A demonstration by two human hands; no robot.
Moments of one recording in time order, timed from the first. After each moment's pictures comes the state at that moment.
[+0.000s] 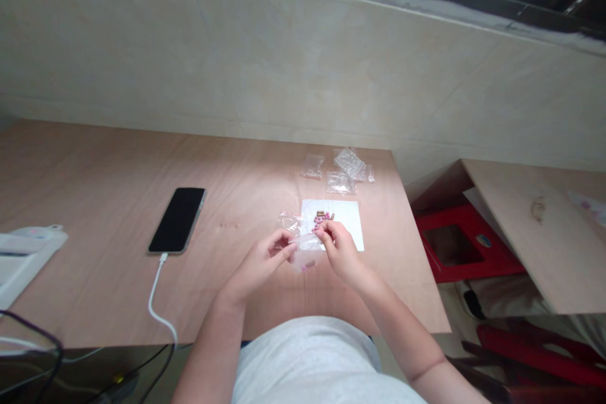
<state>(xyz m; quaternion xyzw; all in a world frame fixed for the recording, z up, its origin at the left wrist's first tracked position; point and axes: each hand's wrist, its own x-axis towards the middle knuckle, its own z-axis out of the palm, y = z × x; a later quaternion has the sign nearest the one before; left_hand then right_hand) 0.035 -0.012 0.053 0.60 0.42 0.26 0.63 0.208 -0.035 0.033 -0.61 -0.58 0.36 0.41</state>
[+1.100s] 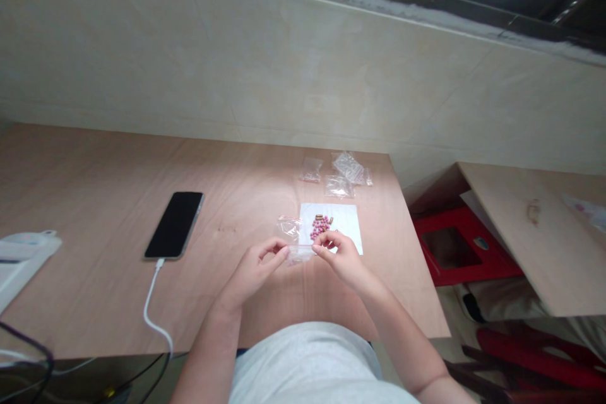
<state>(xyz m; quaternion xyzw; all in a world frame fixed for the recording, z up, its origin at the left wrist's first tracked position) 0.028 -0.014 0.049 0.64 0.45 0.26 0.56 0.212 -0.043 0.034 -0.60 -0.54 0.44 0.40</state>
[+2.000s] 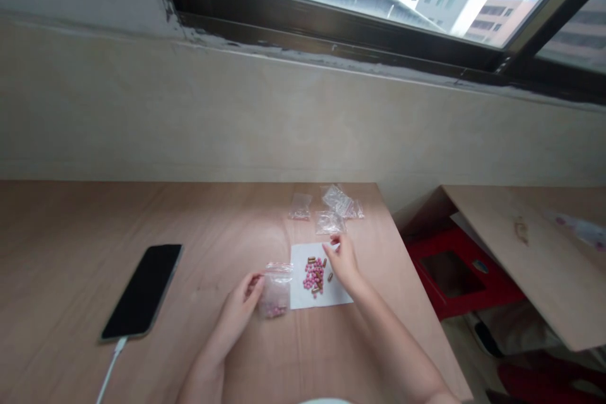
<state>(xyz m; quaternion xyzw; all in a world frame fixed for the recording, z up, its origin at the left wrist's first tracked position) 0.012 0.034 -0.012 0.57 0.55 0.28 0.54 0.250 0.037 -0.028 -0.73 -0.44 0.25 0.45</state>
